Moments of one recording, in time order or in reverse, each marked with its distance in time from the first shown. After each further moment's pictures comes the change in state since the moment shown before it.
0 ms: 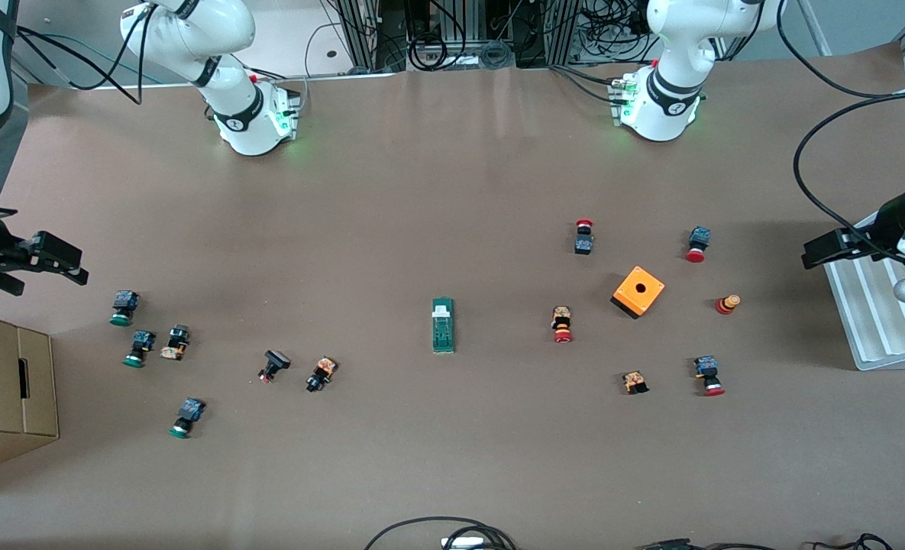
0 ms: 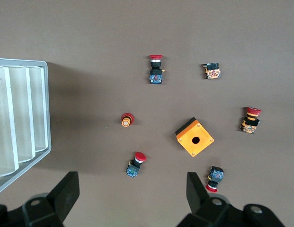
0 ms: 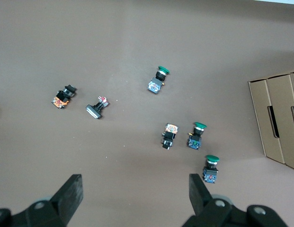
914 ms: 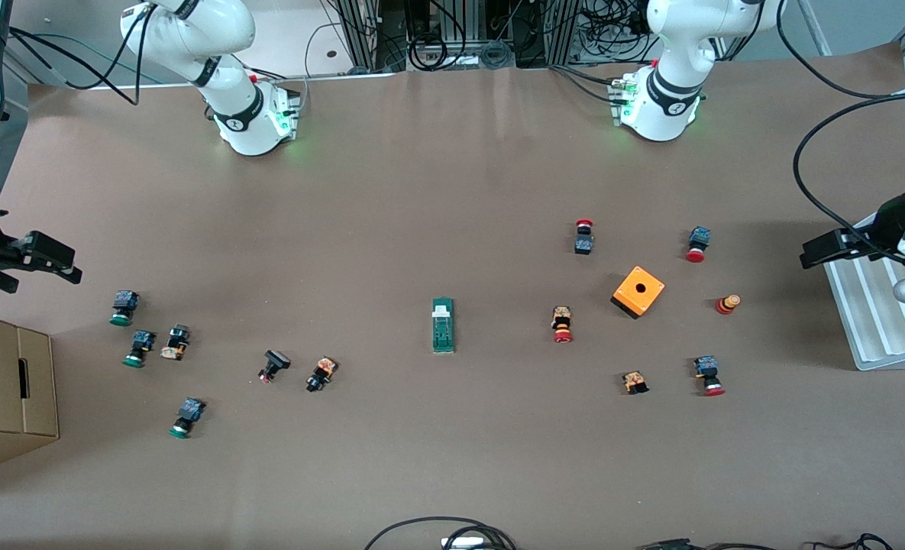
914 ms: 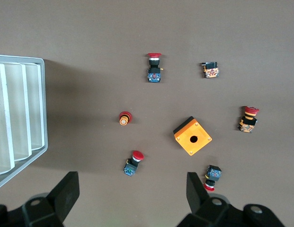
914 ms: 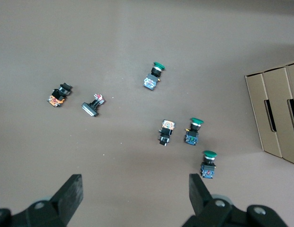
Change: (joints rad) left arm 0.005 0.001 0.004 -0.004 -0.014 -0.003 -0.006; right arm -0.020 0.000 -0.001 -0.002 0.000 -0.011 0.000
